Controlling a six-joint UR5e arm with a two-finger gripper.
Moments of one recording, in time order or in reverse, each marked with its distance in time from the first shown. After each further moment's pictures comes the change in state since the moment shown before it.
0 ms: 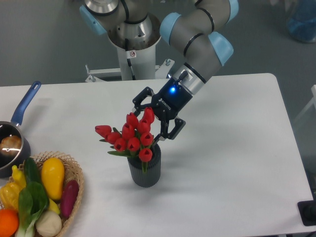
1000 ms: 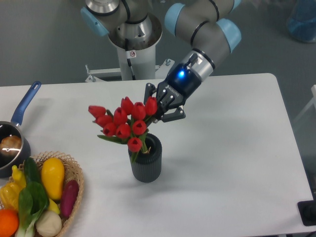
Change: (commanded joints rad) arm 0.040 0.103 0.064 0.000 -0.189 -0.139
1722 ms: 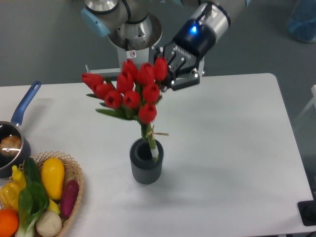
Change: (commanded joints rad) arm 0.031 0.110 0.126 -0.014 0.002 -0.276
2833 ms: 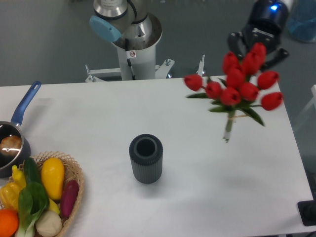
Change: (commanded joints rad) arm 0.252 -0.202 0.172 -0.032 0.245 -0.089
